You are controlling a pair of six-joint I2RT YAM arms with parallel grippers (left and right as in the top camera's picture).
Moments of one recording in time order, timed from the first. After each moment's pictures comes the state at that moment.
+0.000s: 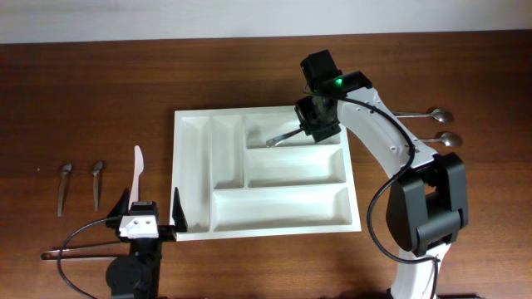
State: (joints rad) left arm 0.06 0.01 0.02 -0.08 0.03 0.07; right arm 0.34 2.04 1.69 -0.94 -0.10 1.50
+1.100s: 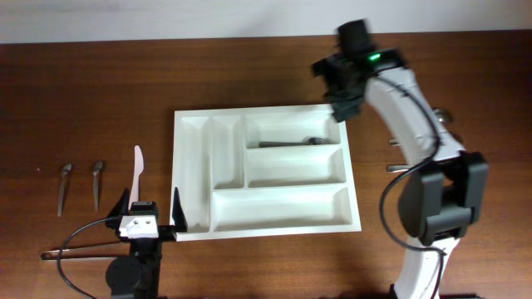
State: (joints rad) left arm 0.06 0.01 0.02 -0.08 0.03 0.07; right arm 0.17 2.08 1.88 -0.95 -0.17 1.33
